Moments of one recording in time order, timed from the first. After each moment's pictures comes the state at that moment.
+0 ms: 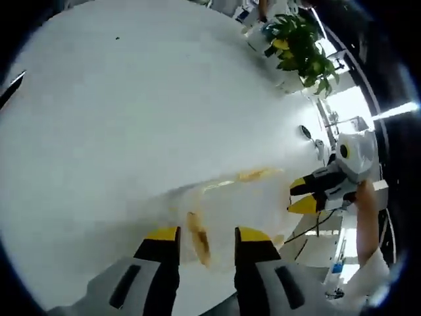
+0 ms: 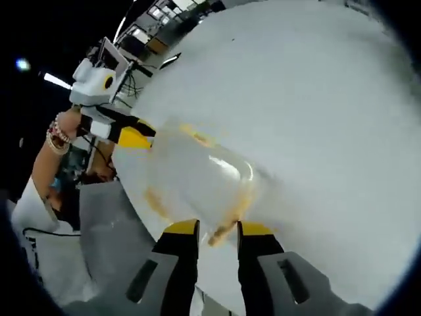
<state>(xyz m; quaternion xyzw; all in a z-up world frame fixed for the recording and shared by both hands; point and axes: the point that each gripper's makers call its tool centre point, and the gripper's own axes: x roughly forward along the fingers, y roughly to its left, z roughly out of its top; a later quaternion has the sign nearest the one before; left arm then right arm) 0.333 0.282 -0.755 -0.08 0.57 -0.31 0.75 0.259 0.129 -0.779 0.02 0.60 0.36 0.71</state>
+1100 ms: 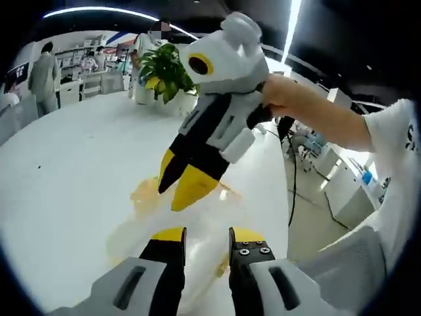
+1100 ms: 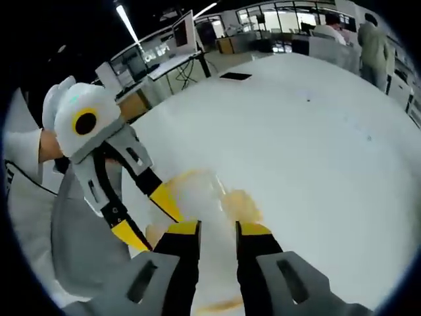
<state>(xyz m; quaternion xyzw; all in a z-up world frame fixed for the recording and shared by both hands) 0.271 0.194 -0.747 0.09 0.28 -0.55 0.78 0.320 0.201 -0.759 -0.10 0.44 0.50 0.74</state>
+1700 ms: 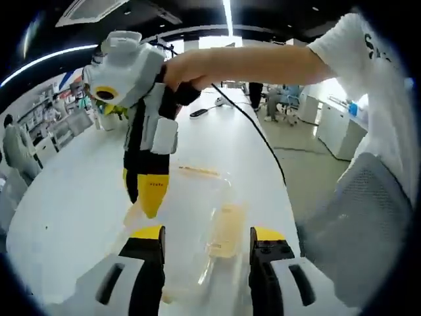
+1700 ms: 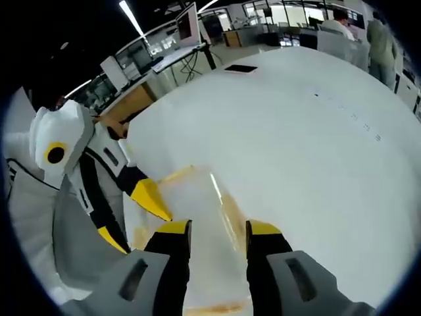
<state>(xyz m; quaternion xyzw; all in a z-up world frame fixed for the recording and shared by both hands) 0.255 0.205 -0.760 0.31 0.19 -0.60 0.71 0.323 0.202 -0.769 -0.11 0.46 0.52 0.71</state>
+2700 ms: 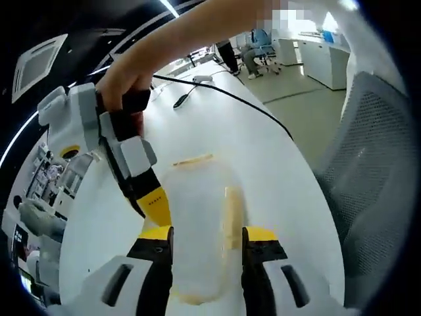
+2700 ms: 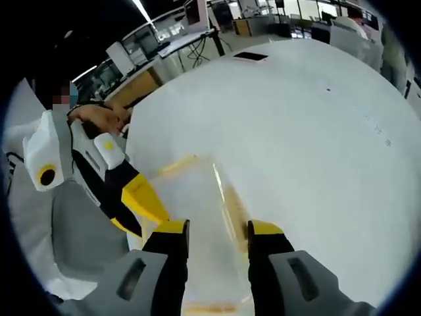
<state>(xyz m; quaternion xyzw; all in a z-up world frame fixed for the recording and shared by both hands) 0.252 0.199 -0.762 0.40 0.13 -0.60 0.68 0.317 0.205 -0.778 -0.14 0.48 0.54 0.68</state>
